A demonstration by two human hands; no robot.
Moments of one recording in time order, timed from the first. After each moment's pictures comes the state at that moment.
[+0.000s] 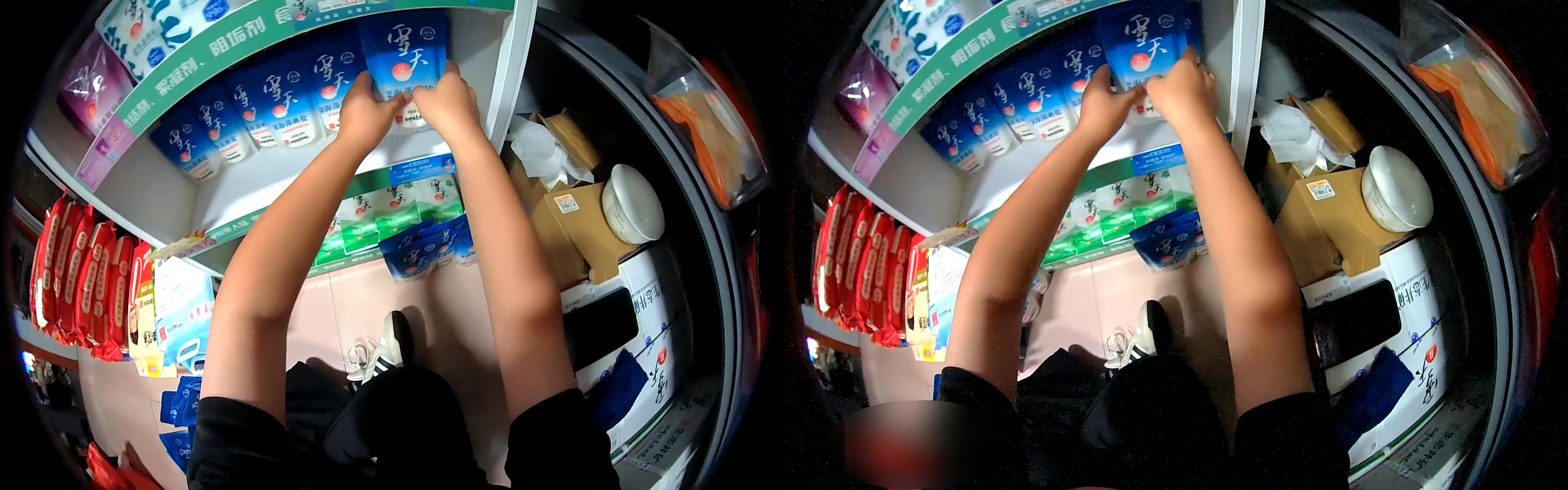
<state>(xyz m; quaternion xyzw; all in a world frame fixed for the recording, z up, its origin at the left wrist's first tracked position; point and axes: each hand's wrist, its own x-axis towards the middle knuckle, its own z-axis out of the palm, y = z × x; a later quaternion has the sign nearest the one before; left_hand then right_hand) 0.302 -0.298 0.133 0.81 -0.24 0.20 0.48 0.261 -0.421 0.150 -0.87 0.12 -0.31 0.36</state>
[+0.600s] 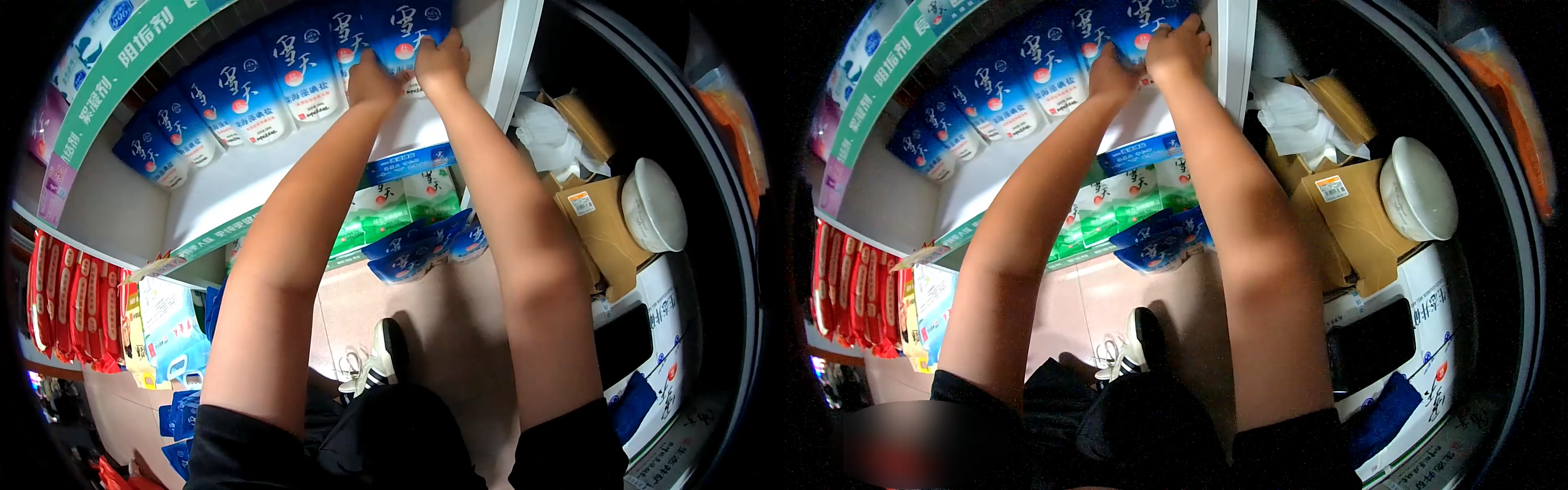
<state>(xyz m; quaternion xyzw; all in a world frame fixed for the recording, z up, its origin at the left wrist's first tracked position) 0.365 -0.352 0.097 0.88 -0.15 0.13 0.43 0.337 -0.448 0.111 -0.77 0.18 -0.38 0.48</state>
